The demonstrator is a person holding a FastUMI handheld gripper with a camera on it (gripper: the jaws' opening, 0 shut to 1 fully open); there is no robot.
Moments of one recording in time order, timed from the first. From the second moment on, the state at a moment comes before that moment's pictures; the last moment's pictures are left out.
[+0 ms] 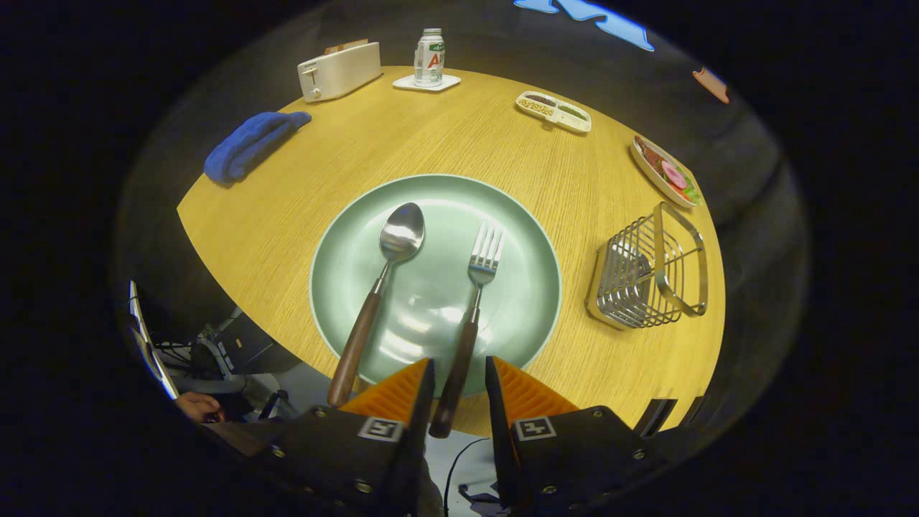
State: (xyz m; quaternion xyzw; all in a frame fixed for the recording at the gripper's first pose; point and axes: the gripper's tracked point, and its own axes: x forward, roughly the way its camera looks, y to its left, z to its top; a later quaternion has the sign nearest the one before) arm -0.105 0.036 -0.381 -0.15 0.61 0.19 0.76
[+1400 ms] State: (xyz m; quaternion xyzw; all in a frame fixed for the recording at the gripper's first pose) arm -0.081 -0.009 -0.332 -0.20 0.69 0.27 0.64
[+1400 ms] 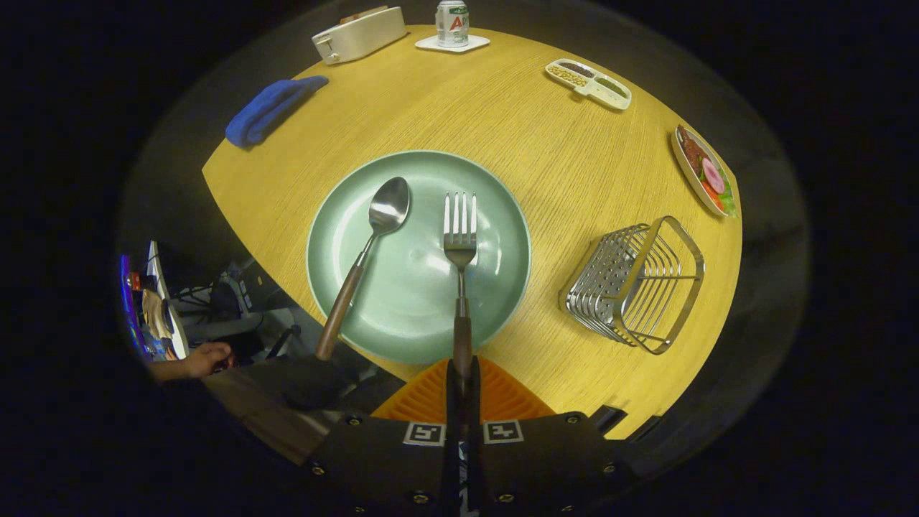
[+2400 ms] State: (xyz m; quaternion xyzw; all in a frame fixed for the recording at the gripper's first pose) arm -0.027 -0.142 -0.233 -0.32 0.72 0.24 0.57
